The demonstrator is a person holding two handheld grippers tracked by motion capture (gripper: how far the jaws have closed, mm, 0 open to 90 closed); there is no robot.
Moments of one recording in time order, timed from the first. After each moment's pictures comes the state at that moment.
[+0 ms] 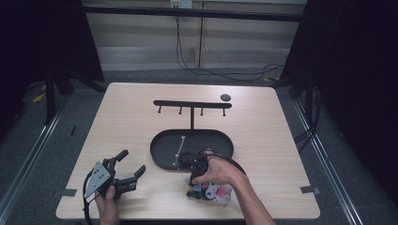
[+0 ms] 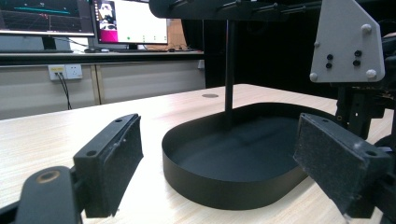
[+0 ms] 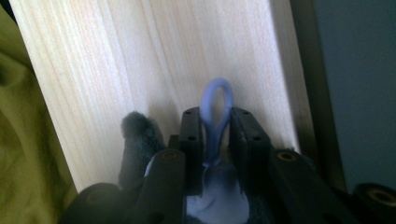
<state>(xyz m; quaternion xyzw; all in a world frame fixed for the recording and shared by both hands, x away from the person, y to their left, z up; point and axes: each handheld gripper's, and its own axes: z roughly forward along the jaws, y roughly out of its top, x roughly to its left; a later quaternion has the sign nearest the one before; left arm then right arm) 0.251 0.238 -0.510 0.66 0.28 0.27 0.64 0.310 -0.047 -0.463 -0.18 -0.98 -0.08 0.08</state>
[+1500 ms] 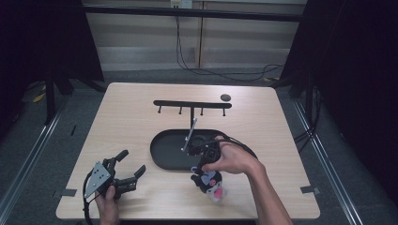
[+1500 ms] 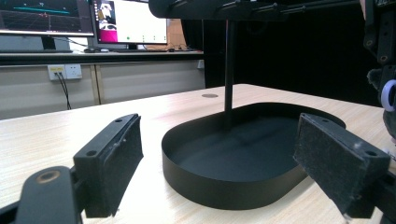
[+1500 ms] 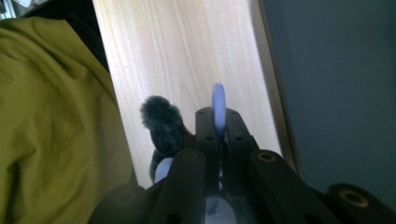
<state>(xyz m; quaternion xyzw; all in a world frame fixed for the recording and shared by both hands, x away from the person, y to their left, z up) 0.252 0.238 -0.510 0.66 0.28 0.27 0.64 0.311 -0.075 -0.387 -0.17 -0.97 -0.11 0.09</state>
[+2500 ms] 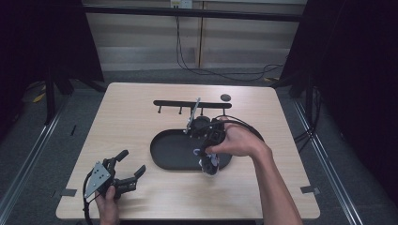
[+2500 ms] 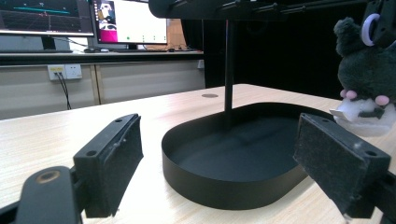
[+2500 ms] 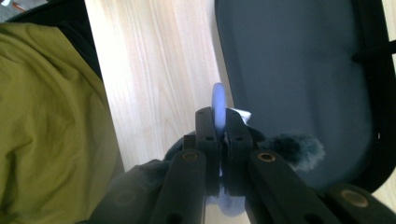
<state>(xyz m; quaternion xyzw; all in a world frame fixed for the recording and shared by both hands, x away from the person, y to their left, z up) 0.251 0.238 -0.510 0.66 0.28 0.28 0.64 0.330 -0.081 -0.333 -0.16 -0.98 -0.11 0.04</state>
